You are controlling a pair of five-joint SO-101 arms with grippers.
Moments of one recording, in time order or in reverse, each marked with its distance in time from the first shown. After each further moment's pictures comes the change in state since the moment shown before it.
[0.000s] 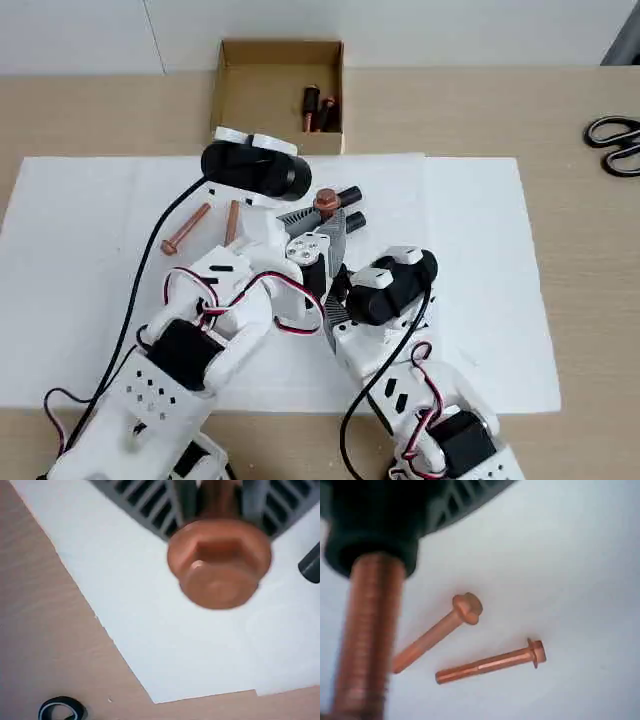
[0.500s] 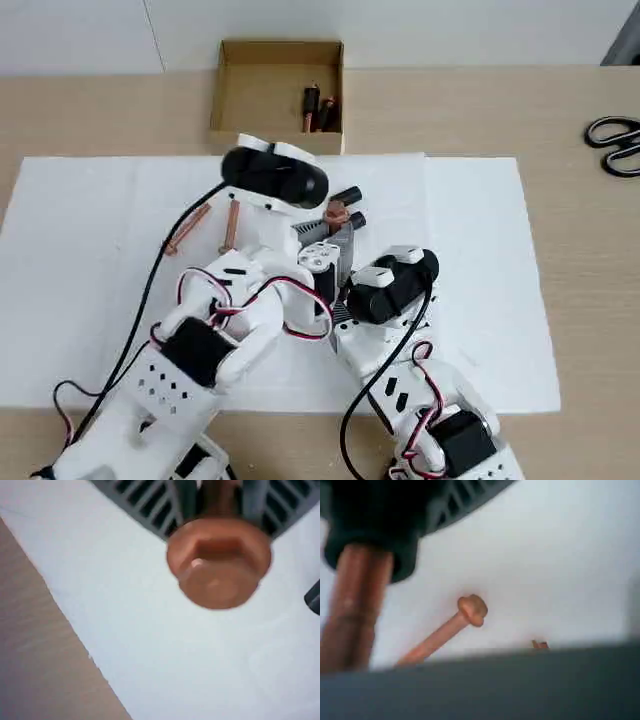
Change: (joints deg) left arm 2.3 2.2 1.6 0.0 -1.4; right arm 0.2 0.0 0.0 0.0 -0.1
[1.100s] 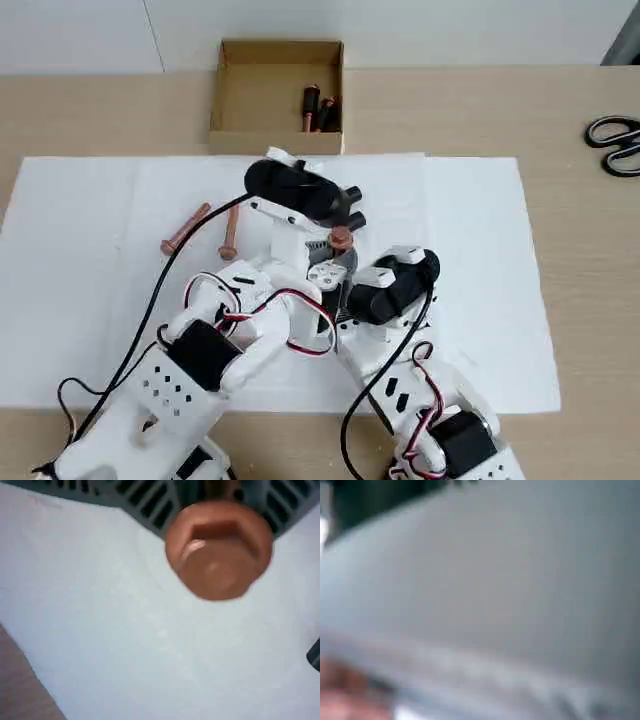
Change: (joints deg) left arm 2.8 0.2 0.1 7.5 -2.8; right arm 0.1 0.0 0.0 0.0 -0.1
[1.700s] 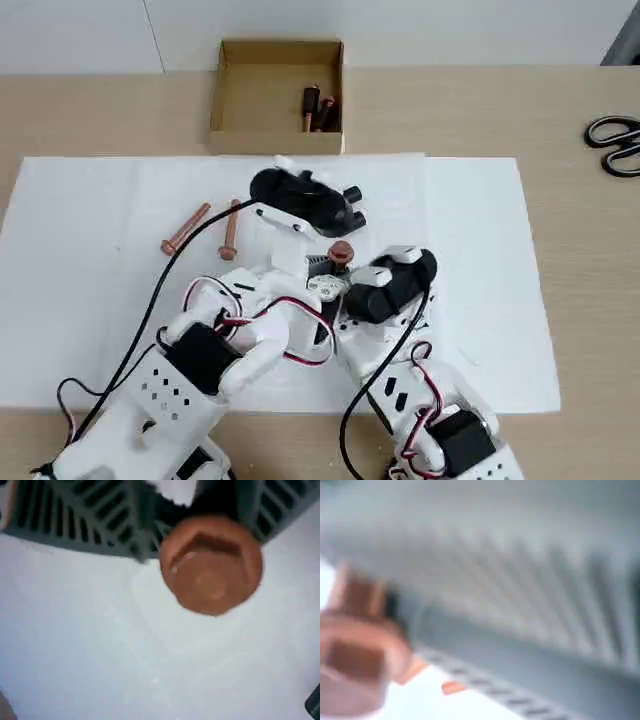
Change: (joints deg) left arm 1.5 -0.2 -0.4 6.2 0.0; right arm -0.2 0.1 0.2 0.1 0.1
